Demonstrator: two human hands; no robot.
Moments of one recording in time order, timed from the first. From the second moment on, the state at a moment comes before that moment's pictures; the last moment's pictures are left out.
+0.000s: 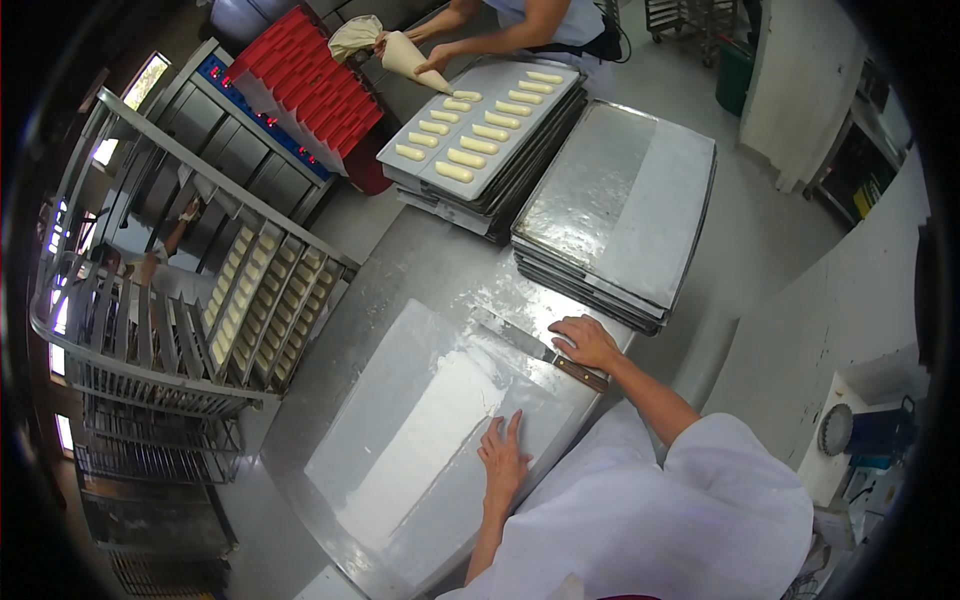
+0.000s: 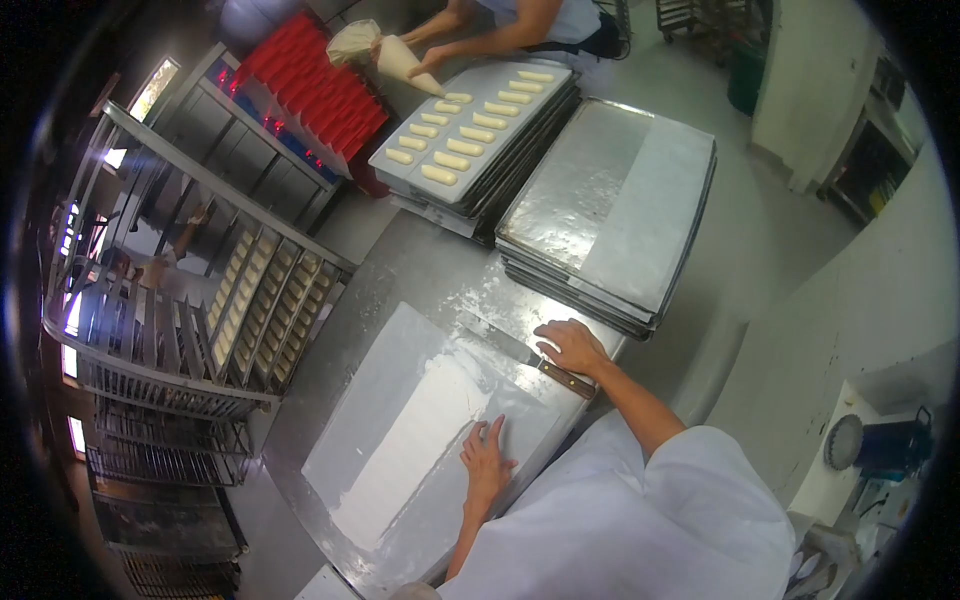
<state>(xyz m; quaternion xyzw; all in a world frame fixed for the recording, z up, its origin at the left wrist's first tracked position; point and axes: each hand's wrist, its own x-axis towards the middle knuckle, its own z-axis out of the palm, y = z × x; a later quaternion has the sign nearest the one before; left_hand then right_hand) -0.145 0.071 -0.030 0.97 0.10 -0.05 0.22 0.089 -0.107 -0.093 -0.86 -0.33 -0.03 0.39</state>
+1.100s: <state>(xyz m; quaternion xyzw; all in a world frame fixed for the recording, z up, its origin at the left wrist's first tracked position) -0.144 0.066 -0.028 0.97 0.10 -0.06 0.22 0.090 -0.107 -0.093 -0.86 -0.32 -0.01 0.39</state>
